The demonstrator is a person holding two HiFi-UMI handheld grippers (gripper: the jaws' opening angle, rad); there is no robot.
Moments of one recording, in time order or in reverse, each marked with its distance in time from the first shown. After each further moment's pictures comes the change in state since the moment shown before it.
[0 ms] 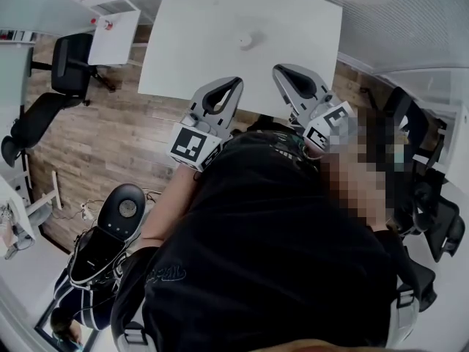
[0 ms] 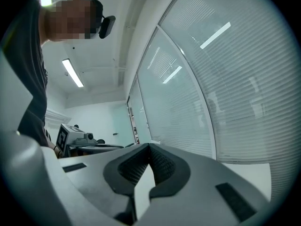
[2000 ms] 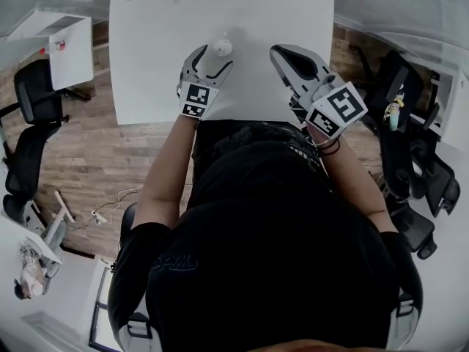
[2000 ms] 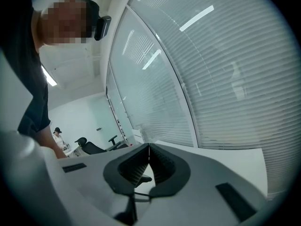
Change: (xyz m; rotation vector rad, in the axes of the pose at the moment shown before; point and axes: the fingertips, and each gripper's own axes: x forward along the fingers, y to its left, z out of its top) left arm 0.153 0.151 -0.244 0.125 0.407 -0.065; right arm 0.060 -0.138 -0.044 0.179 0.161 -0.166
